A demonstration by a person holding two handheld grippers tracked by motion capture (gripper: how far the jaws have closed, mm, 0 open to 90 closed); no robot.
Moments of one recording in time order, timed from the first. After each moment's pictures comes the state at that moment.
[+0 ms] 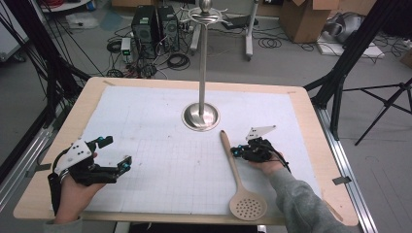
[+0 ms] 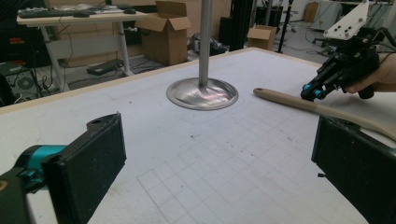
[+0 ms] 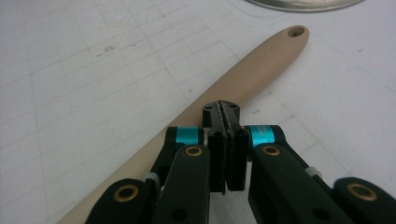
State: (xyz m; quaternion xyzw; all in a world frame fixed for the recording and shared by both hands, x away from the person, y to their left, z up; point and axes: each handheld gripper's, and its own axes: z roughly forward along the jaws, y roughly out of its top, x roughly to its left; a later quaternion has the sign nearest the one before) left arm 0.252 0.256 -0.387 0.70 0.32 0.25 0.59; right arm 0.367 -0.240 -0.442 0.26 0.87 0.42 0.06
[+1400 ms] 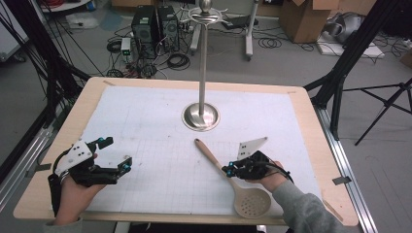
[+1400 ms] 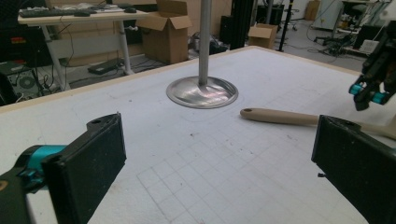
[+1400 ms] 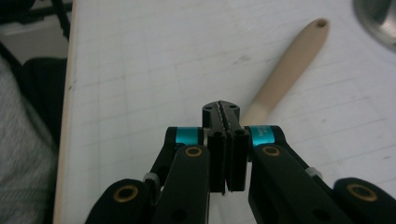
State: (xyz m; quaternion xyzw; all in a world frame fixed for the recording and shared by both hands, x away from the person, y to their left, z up) left arm 0.251 0.252 -0.388 0.70 0.32 0.25 0.58; right arm 0.300 -0.210 -0.405 0.13 0.91 0.39 0.02
